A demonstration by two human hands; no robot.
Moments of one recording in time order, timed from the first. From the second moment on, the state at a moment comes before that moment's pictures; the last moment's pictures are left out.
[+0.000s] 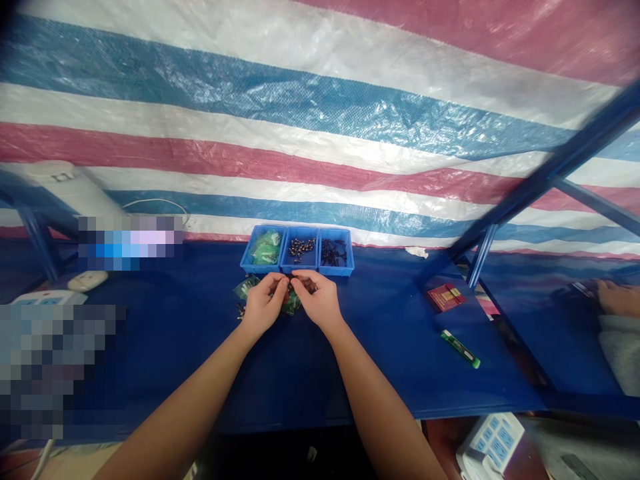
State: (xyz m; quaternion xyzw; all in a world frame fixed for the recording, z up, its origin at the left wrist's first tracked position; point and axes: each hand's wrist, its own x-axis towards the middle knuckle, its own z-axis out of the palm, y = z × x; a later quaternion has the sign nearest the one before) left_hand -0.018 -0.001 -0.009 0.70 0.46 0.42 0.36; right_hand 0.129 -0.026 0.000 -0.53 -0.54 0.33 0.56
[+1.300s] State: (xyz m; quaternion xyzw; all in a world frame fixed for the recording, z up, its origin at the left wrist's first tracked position) left_hand -0.018 -0.003 -0.008 0.69 0.46 0.43 0.35; right_hand 0.130 -0.027 0.002 -0.54 -0.57 0.31 0.54
